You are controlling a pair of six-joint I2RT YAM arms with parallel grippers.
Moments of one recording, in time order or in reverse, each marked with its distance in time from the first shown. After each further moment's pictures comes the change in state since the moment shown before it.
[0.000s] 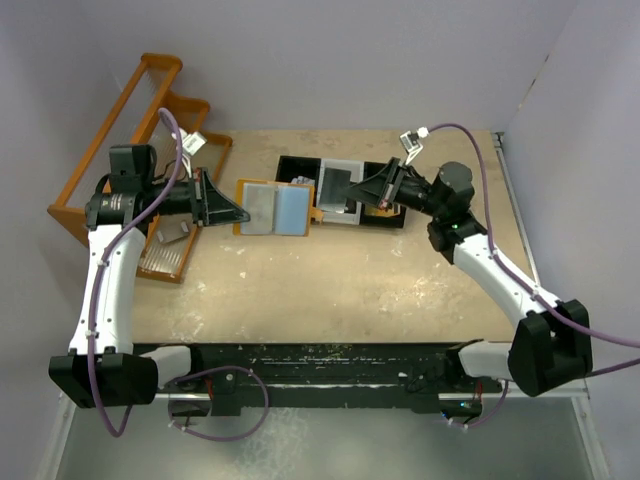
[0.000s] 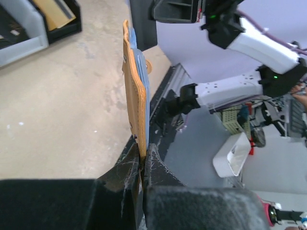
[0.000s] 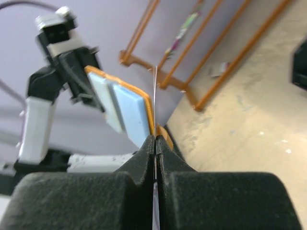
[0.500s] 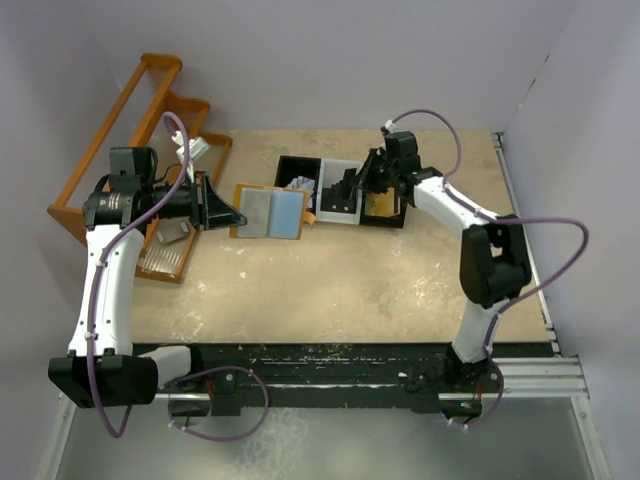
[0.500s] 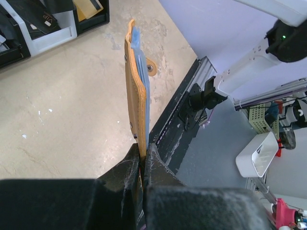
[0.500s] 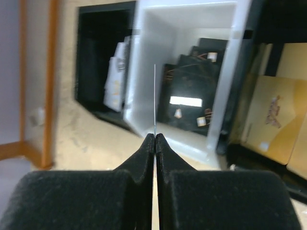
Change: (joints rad) left arm 0.000 0.006 0.031 -0.116 -0.153 0.154; right arm -0.001 0.494 0.472 -0.722 0.607 -0.480
